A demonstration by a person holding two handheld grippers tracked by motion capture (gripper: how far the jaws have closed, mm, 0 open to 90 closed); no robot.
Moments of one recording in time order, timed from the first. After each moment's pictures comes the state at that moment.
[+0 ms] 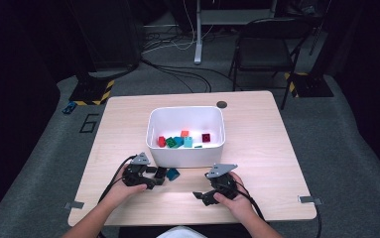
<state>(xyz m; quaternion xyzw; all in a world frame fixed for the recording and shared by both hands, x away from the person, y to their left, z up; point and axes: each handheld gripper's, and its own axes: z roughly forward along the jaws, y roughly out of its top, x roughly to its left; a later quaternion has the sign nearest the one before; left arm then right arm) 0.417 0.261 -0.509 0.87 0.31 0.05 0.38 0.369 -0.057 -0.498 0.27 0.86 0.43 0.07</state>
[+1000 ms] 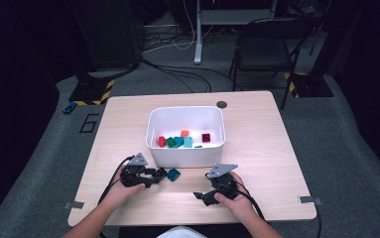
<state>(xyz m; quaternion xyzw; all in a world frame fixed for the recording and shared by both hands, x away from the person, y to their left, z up) 0.416 0.270 -0.510 0.87 0.31 0.07 0.37 0.370 -0.058 -0.498 0.27 0.86 0.43 0.07</state>
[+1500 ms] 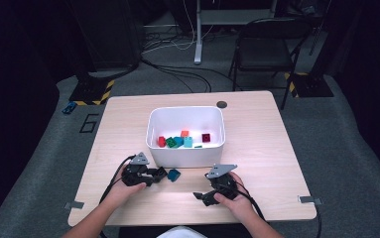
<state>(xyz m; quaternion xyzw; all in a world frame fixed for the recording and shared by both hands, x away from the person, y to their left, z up) 0.415 0.269 -0.506 0.87 0.31 0.06 0.38 0.370 -0.057 -0.499 0.26 0.86 0.43 0.07</state>
